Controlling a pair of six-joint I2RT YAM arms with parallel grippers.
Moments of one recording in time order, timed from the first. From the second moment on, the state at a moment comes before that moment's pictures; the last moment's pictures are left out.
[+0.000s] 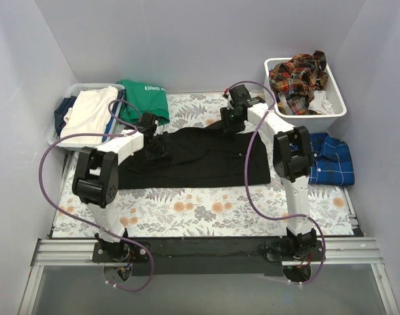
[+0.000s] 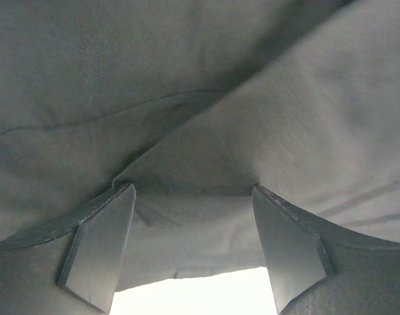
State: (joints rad) left arm -0.27 1.78 1.22 -0.55 0.07 -0.49; right arm 0.40 2.20 1.86 -0.69 -0.15 0.18
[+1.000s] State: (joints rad) left arm -0.32 1.80 1.13 -0.47 -0.10 -0.51; right arm 0.40 2.14 1.79 -0.06 -0.22 0.26
